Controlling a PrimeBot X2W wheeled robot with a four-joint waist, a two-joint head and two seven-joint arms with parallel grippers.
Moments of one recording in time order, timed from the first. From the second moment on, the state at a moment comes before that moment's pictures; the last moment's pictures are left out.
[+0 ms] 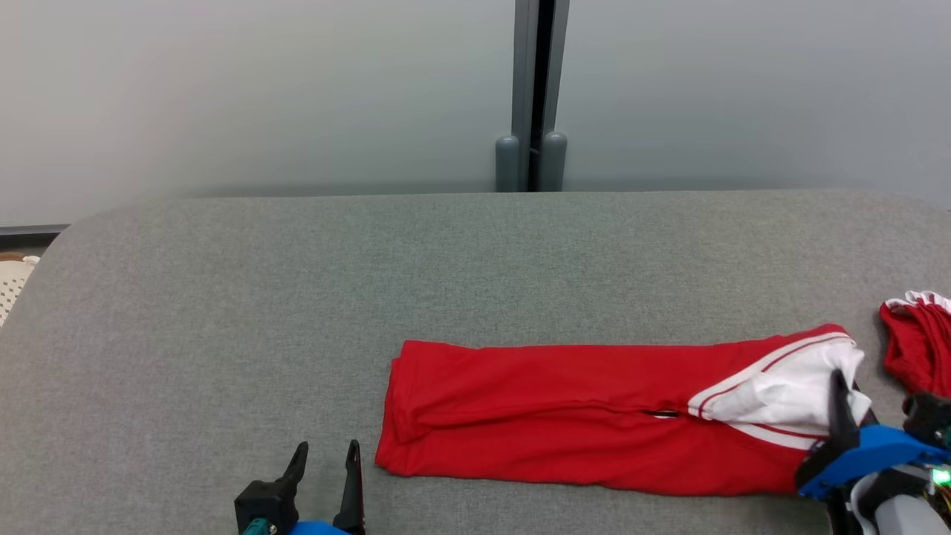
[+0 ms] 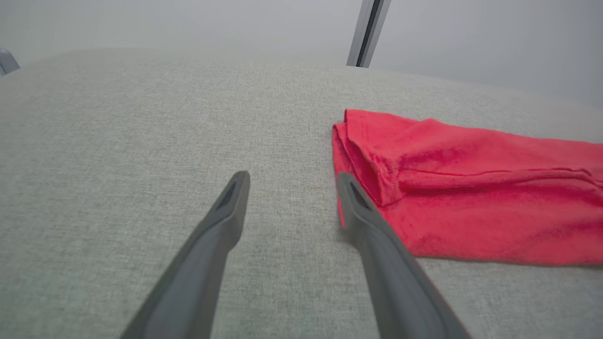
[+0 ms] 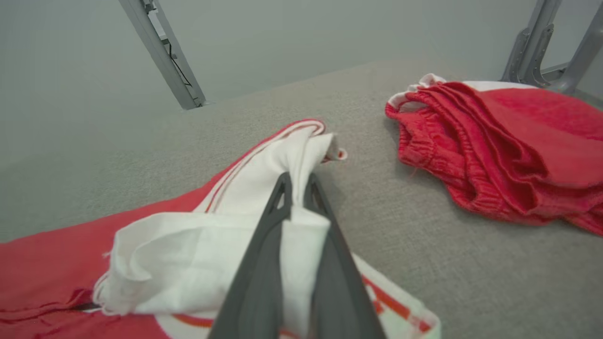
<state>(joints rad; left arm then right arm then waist) -0.06 0.05 -0.22 0.59 -0.27 -0.01 -0.26 -0.32 -0.15 -0.27 0.87 0.20 0.13 -0.26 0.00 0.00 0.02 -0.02</state>
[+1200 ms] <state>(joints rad) -0.04 0.05 -0.19 0.61 -0.25 0.00 -0.26 -0.42 -0.05 0.39 0.72 0.53 0.13 -0.26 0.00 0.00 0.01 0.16</state>
